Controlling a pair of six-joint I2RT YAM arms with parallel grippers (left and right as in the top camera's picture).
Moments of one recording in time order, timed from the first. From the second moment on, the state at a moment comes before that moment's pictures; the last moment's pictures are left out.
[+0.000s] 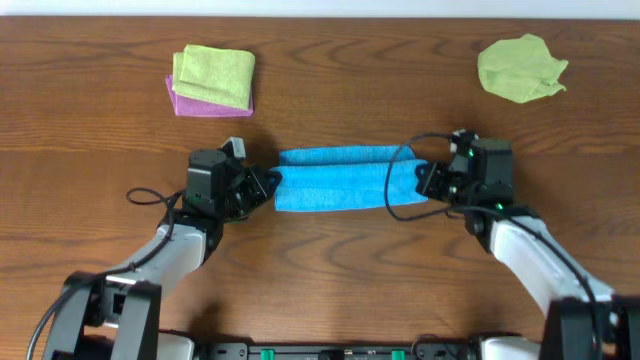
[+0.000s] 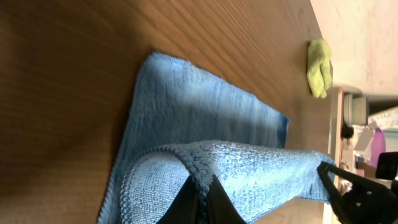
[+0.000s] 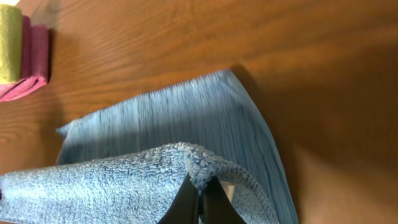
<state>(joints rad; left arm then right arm) -0.19 1.51 0.52 0.30 0.51 -0.86 0.08 1.47 0.64 0.00 -0.33 0.47</state>
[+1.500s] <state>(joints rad) -0.13 1.76 0.73 0.27 0.53 -0.77 0.12 1.58 0.76 -0.11 -0.12 0.38</state>
